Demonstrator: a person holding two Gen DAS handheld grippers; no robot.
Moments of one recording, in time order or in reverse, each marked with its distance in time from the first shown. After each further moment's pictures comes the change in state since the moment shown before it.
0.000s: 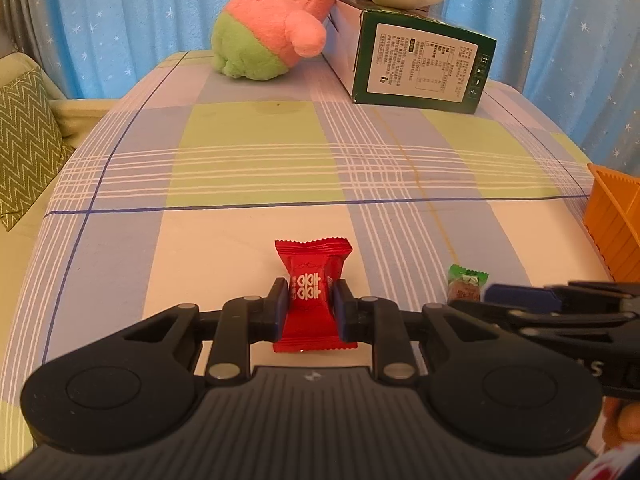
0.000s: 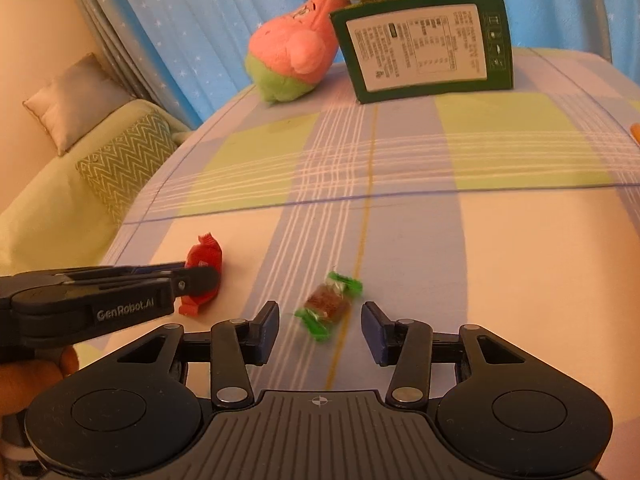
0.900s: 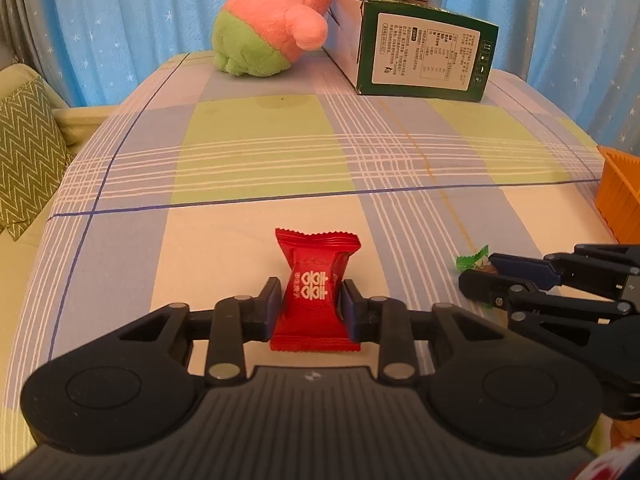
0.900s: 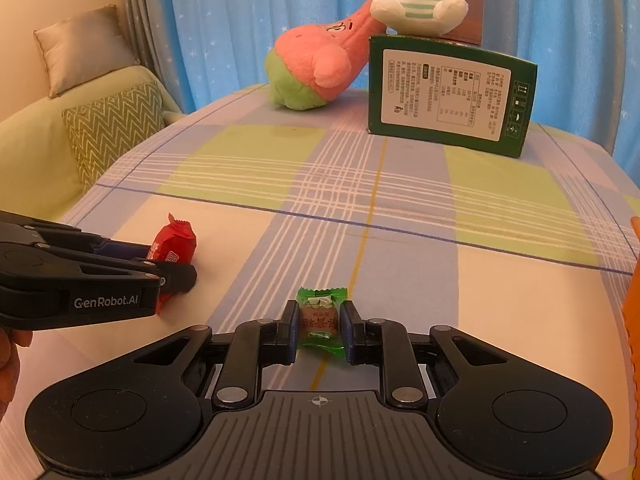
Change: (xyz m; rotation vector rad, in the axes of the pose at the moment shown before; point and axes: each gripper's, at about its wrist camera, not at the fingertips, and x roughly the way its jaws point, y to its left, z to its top) left arm 0.006 0.001 -0.006 0.027 -0.003 0.029; right arm 0.014 0.020 -0.010 -0.222 -0.054 -0.132
